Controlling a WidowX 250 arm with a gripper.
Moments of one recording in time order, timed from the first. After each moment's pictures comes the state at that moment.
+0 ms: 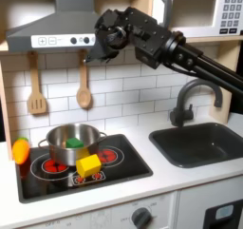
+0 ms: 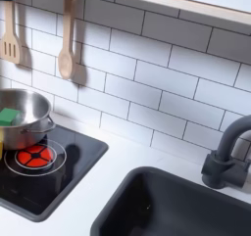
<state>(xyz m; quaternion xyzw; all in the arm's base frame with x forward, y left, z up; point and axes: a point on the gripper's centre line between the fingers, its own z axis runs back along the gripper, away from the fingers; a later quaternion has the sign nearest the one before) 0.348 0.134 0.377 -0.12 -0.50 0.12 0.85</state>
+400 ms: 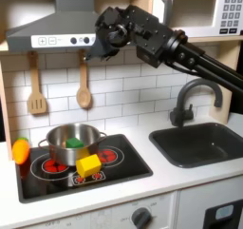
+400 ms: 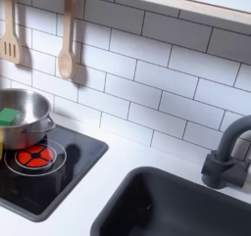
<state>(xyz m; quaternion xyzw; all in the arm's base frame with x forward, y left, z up) 0.347 0.136 0.383 -0.12 -0.51 0.13 0.84</state>
